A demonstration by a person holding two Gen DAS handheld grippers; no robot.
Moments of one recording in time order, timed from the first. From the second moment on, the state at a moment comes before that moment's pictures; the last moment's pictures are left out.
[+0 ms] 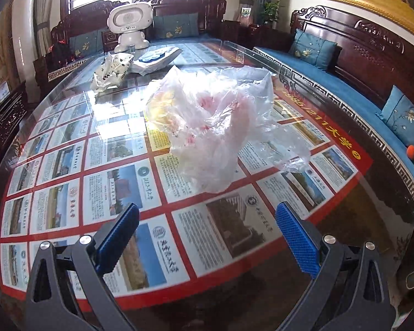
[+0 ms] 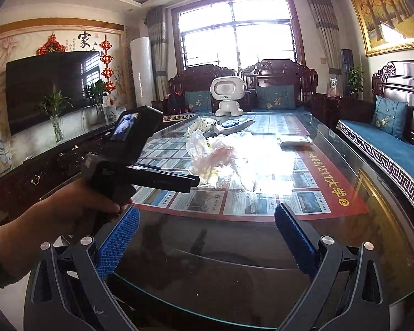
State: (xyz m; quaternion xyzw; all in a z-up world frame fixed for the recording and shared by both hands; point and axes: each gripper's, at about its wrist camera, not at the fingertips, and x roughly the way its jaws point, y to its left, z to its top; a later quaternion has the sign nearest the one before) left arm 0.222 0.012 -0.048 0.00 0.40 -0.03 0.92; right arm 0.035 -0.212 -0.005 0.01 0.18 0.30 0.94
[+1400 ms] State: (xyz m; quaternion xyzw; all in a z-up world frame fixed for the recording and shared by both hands) left arm 0.202 0.168 -0.020 -0.14 0.32 0.00 0.94; right arm 0.233 -0.082 0.021 0.01 0.28 0.33 0.90
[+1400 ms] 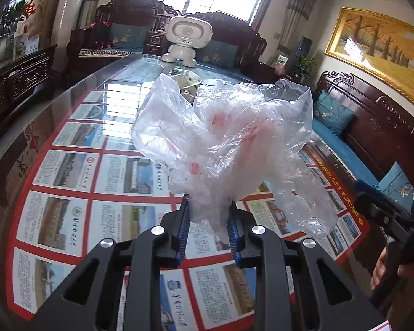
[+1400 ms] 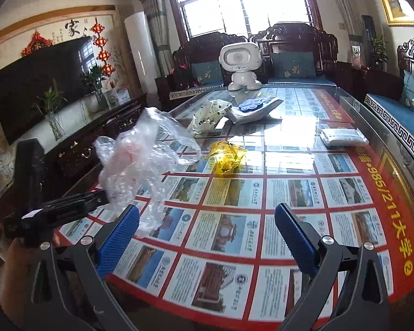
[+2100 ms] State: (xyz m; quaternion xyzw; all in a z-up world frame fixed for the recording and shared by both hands) left arm 0.216 0.210 -0.030 -0.17 0.32 0.01 0.93; right arm 0.414 0.009 -0.041 0.06 0.49 0.30 0.82
